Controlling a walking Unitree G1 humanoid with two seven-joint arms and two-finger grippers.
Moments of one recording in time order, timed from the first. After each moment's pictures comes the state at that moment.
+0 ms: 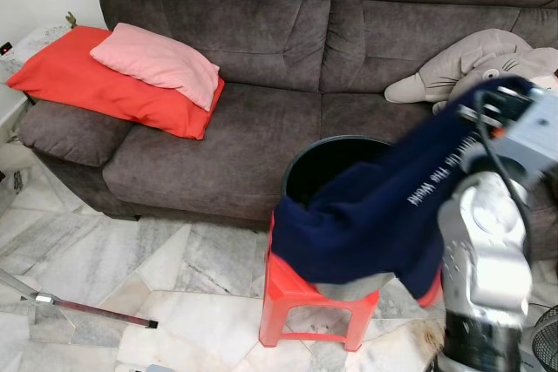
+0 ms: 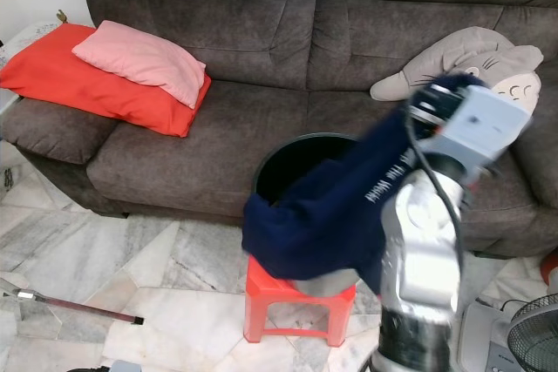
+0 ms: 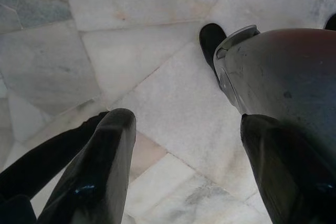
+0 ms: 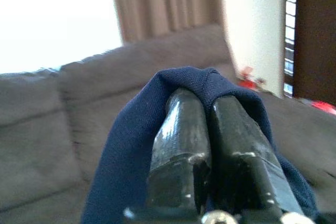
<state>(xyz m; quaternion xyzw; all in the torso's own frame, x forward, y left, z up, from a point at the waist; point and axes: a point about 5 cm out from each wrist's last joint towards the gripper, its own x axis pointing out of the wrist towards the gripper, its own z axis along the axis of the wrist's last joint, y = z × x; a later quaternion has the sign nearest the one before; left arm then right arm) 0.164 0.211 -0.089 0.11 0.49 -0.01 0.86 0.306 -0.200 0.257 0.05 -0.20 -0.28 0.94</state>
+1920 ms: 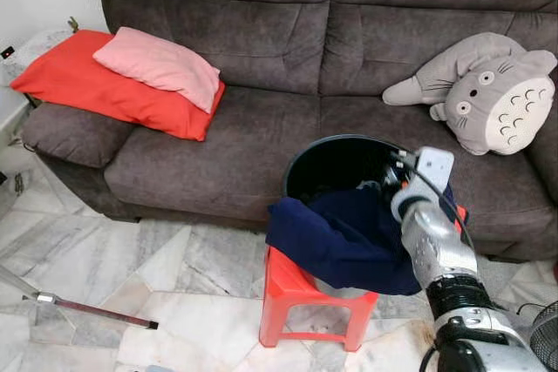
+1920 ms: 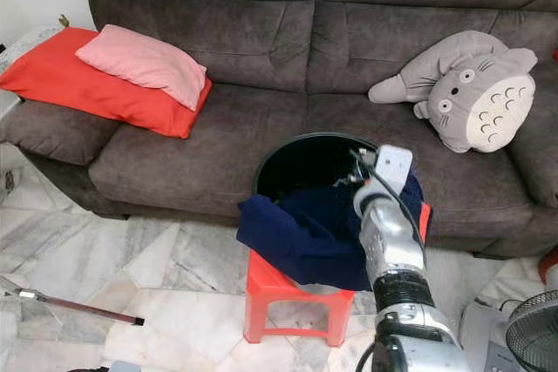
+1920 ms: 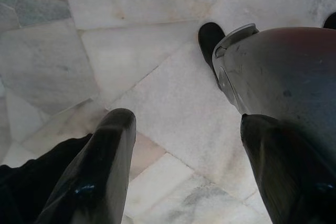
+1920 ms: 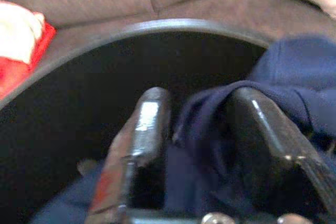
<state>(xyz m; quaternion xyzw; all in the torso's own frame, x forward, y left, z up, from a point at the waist) 0.164 0.213 -0.089 0.11 0.49 -0.01 0.86 0.383 -0.179 0.146 0.11 0.09 -0.04 0.99</state>
